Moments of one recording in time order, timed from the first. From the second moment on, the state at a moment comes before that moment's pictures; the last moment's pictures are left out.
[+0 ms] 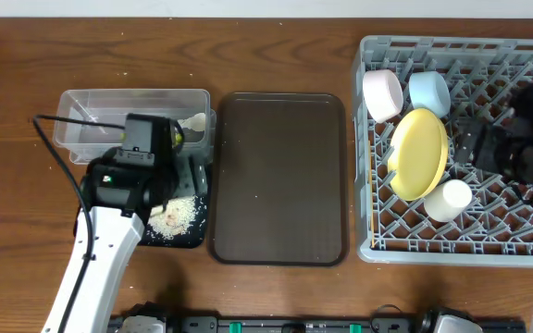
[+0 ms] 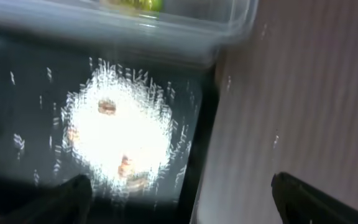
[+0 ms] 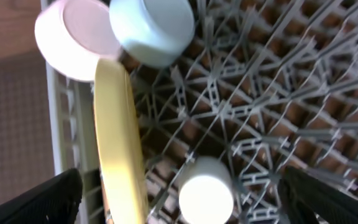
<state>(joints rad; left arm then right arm) -0.14 1.21 1.04 -1.01 -0.01 -0.32 -0.29 1.27 1.29 -1.03 -0.17 0.02</state>
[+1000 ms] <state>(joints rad) -0.14 0.32 0.77 -0.96 0.00 -0.28 -0.30 0.49 0.69 -0.98 -0.21 0.02</state>
